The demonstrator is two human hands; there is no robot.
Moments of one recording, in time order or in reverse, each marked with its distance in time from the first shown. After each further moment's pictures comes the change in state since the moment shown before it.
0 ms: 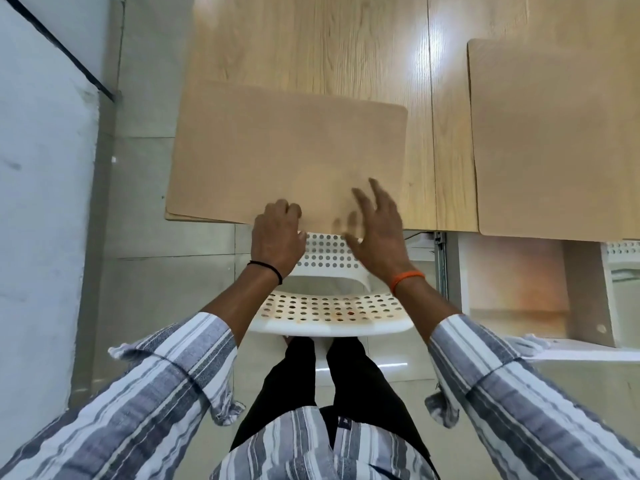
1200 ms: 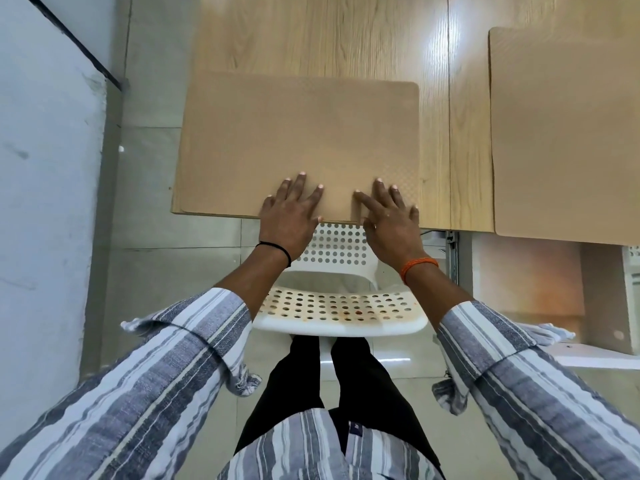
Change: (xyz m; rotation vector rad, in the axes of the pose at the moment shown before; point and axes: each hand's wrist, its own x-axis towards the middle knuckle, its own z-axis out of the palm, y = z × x) left_hand 0.027 -0.010 0.012 0.102 -0.159 0.065; right_hand 0.019 0.010 0.003 -0.084 -0.207 0.078
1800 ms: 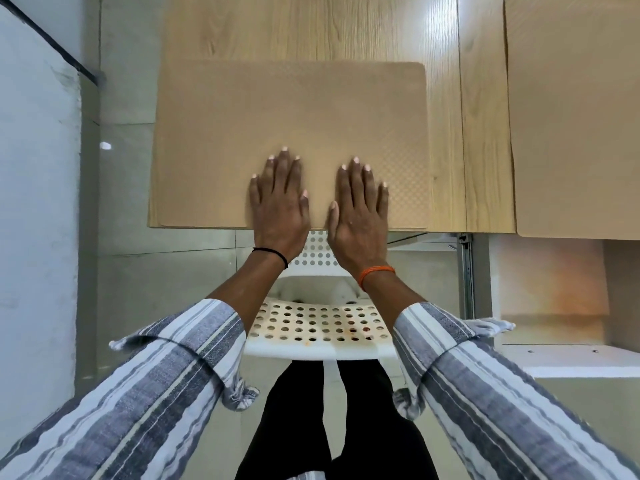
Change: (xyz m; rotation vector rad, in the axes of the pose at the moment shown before) left_hand 0.038 -0.009 0.030 -0.121 0.271 -0.099; right_hand 0.041 -0.039 0.064 -0.061 0.386 -0.028
